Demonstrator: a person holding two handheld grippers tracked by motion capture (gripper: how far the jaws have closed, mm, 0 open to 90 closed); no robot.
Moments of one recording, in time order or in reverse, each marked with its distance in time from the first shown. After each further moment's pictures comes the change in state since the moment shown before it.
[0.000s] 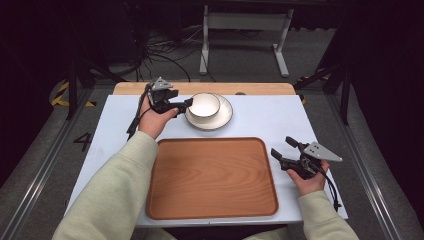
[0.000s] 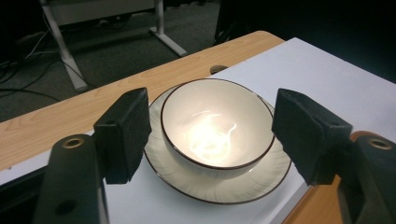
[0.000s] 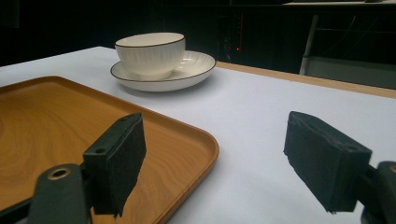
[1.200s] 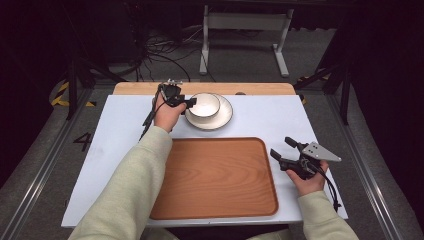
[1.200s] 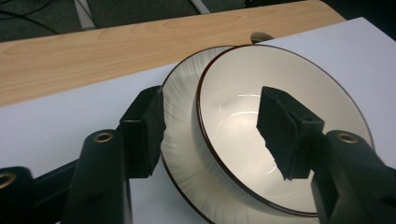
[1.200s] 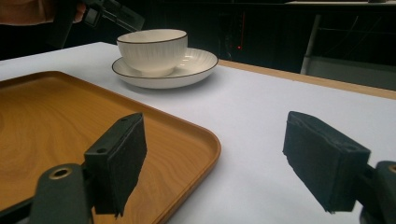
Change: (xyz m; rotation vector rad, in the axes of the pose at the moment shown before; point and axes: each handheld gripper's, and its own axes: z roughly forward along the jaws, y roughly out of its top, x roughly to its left) left arm 0.024 -0.016 0.070 0.163 0.077 -0.213; right arm 0.001 0.000 0.001 0.009 0.005 -0.022
